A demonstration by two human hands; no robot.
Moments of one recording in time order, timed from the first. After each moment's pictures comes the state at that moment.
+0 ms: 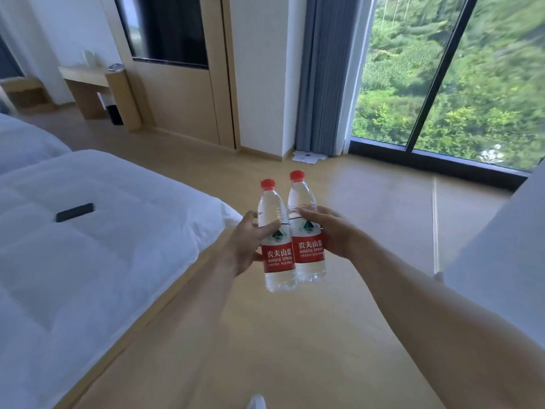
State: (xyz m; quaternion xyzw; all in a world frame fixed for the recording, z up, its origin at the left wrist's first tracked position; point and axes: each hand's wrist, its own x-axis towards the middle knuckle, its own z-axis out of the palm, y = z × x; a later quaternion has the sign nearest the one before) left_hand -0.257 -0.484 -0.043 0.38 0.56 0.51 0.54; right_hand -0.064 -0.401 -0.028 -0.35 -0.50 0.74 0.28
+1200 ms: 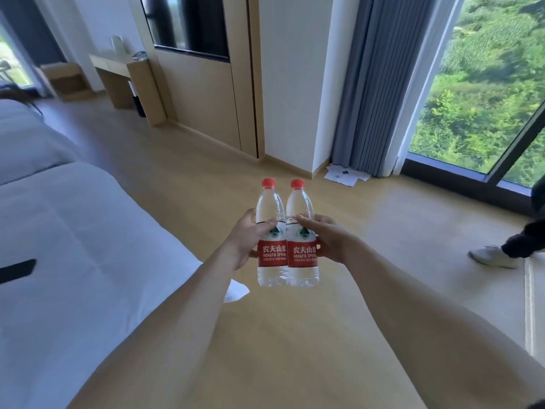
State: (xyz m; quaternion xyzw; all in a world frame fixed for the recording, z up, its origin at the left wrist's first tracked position) left_hand -0.374 0.119 -0.052 0.33 0.63 0.52 0.47; right_hand -0.192 0.223 -0.056 -0.39 -0.54 0.73 0.17
